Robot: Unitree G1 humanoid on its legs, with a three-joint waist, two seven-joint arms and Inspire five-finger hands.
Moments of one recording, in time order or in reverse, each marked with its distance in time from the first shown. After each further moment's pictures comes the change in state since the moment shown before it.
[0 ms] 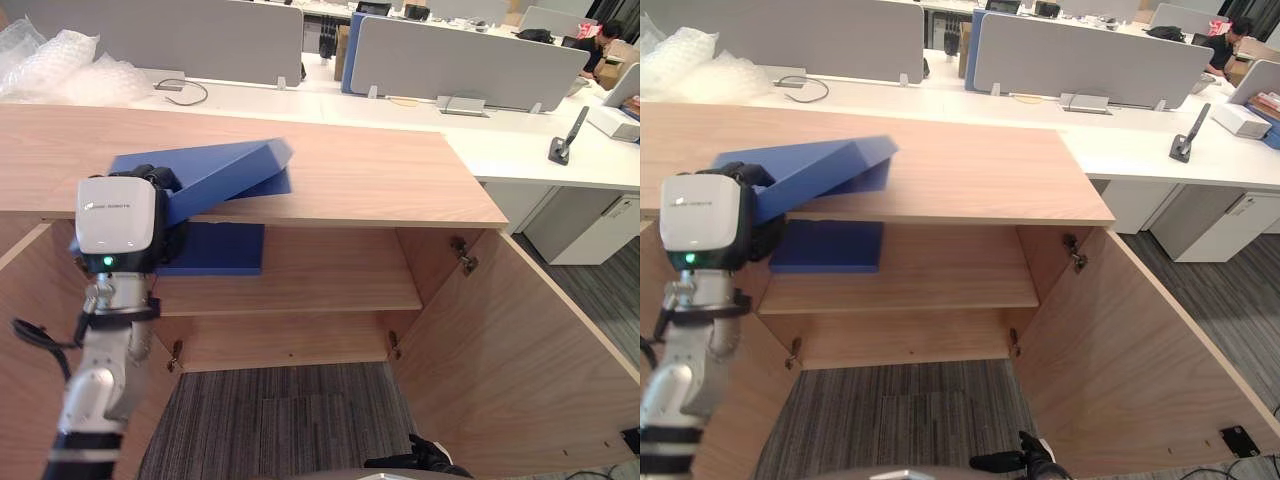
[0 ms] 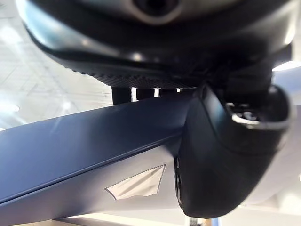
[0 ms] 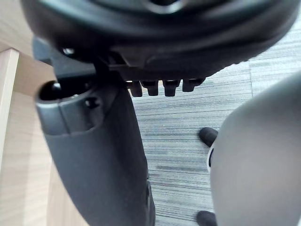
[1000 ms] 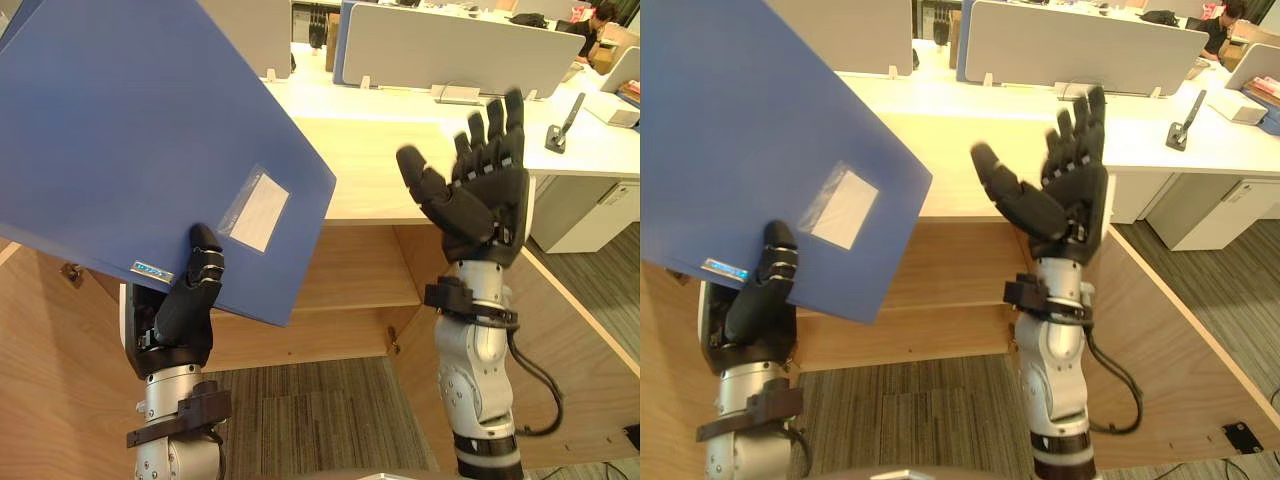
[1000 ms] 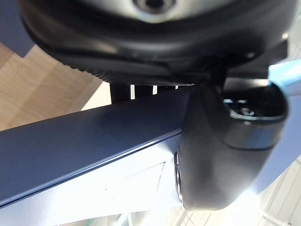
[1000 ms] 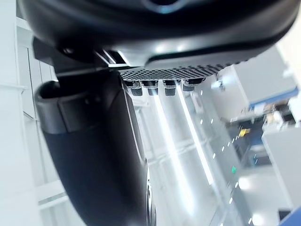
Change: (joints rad) left arm 0.466 -0.429 -0.225 -0.403 -1.384 -0.240 -0.330; right arm -0.224 0.059 0.137 -1.514 0.456 -0.244 -0.085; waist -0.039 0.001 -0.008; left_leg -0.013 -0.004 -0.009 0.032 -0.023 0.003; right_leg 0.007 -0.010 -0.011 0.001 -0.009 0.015
